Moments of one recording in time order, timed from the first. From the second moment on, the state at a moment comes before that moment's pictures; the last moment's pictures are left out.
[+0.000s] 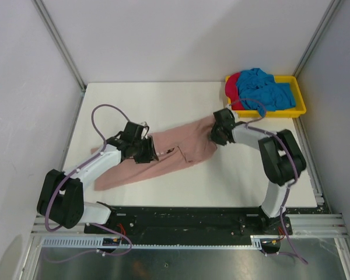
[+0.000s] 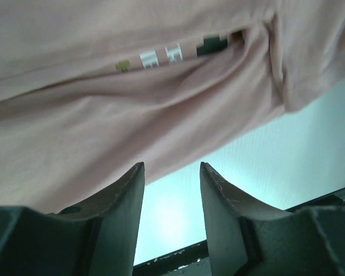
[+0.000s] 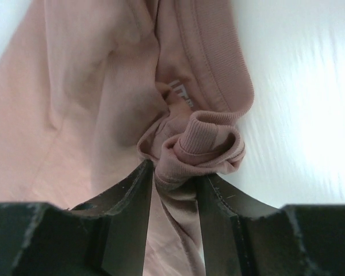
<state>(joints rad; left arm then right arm) -0.42 1.35 0.83 -0.49 0.16 -0.55 0.43 1.77 1.03 -0.22 0.12 0.80</state>
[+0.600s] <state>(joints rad) -0.42 1.37 0.82 -0.49 0.16 -0.55 0.33 2.59 2.36 -0.65 0.18 0.45</state>
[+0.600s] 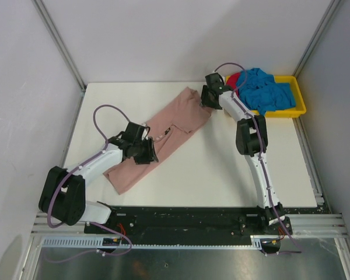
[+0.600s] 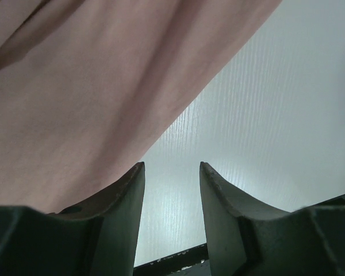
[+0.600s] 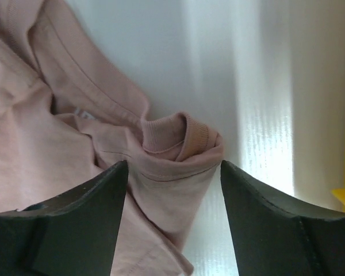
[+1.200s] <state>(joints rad) -0.42 1.35 0.77 -0.56 -0.13 -0.63 0.33 2.30 2.10 -0.66 0.19 0.47</state>
